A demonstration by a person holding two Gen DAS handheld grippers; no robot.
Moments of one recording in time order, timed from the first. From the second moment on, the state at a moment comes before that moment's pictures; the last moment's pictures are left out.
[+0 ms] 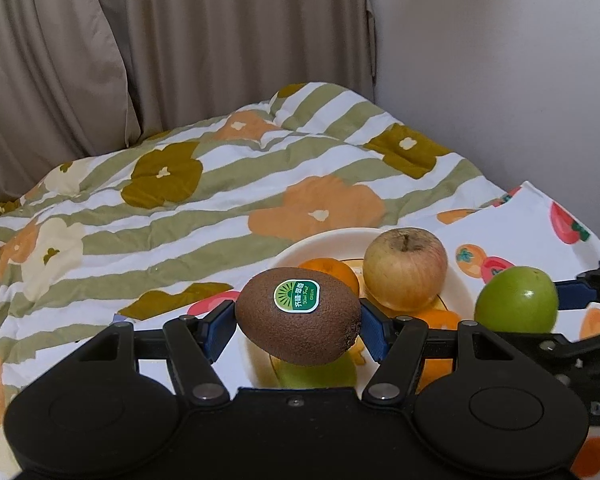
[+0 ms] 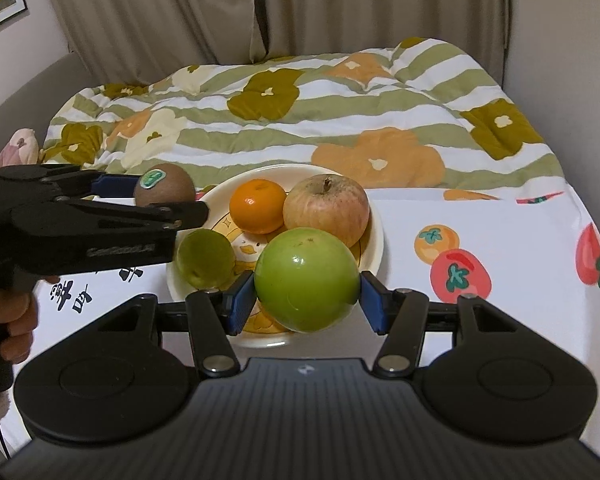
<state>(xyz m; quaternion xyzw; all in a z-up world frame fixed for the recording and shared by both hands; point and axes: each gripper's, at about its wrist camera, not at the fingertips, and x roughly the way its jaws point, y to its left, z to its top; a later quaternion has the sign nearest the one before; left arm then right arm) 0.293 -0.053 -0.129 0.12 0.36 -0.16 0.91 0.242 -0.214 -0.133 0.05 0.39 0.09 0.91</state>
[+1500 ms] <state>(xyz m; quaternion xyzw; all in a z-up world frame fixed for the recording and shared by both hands) 0.255 0.006 -0.122 0.08 0.37 -0.10 0.92 0.256 -0.158 -0.150 -0.03 0.39 0.16 0.91</state>
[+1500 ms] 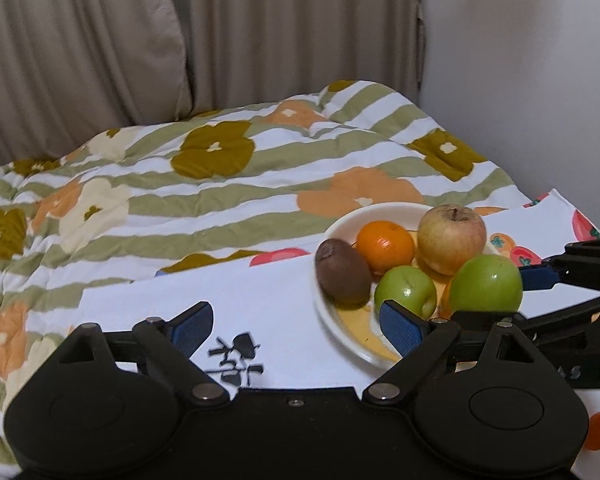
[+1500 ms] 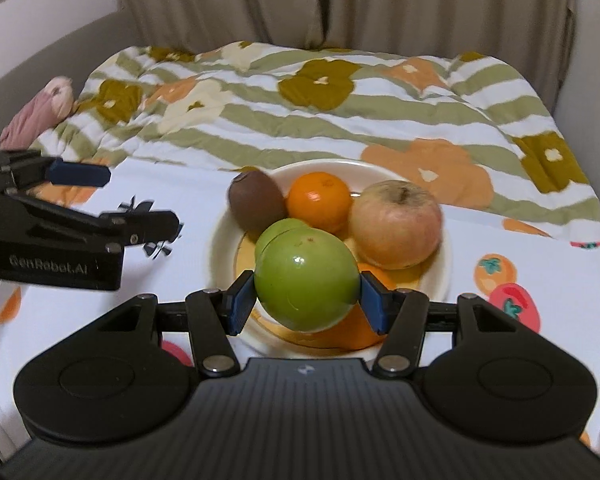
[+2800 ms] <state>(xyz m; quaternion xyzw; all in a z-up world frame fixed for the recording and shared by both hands) 0.173 0.025 -0.071 0.06 0.32 -0.14 0.93 0.148 -0.179 -0.078 0.03 0.32 0.01 0.95</state>
